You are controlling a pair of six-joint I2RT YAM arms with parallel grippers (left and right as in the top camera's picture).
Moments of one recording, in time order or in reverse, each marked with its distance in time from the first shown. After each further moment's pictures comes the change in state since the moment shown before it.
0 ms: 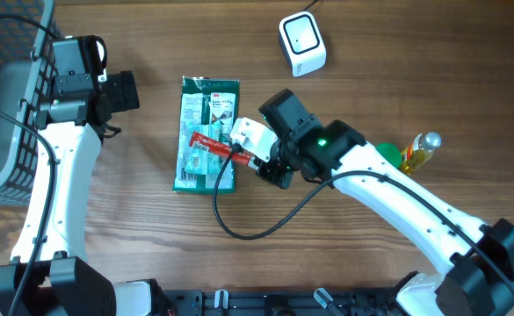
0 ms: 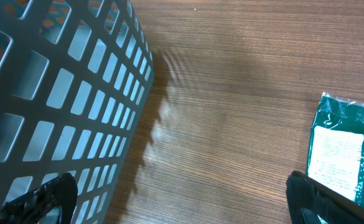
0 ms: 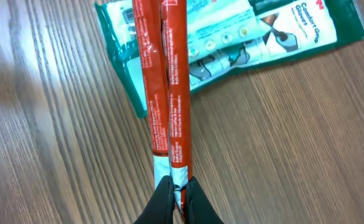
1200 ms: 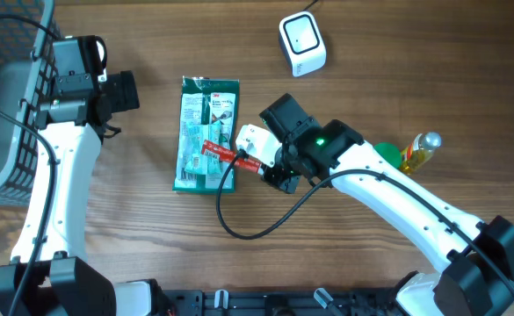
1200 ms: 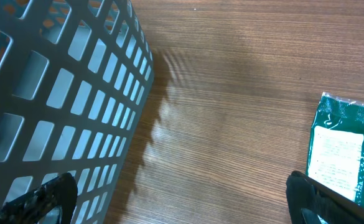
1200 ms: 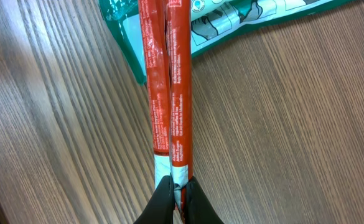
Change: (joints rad) left arm 0.000 0.000 0.000 0.000 0.000 0.000; right arm 0.000 0.011 0.000 -0.089 0.037 0.000
